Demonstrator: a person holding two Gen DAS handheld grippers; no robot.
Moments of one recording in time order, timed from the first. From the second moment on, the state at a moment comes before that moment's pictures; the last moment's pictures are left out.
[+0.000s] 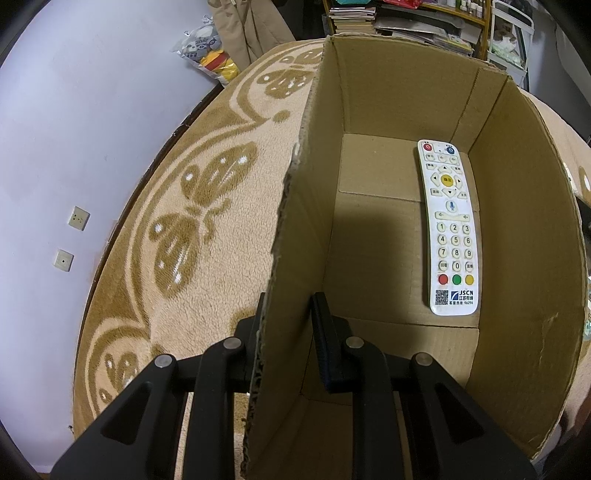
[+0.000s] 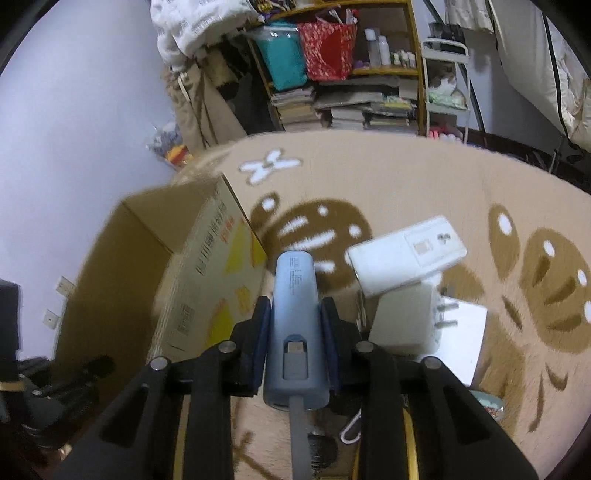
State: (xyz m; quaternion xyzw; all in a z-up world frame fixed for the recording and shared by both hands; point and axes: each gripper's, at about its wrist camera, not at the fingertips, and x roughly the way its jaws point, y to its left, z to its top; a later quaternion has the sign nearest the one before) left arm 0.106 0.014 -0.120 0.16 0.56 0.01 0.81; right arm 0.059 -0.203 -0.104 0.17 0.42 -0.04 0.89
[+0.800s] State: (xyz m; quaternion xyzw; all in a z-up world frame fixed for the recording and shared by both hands) left arm 0.105 0.012 -0.120 0.16 0.56 0.01 0.81; right arm 0.046 -0.133 -0.050 0.13 0.36 0.06 0.92
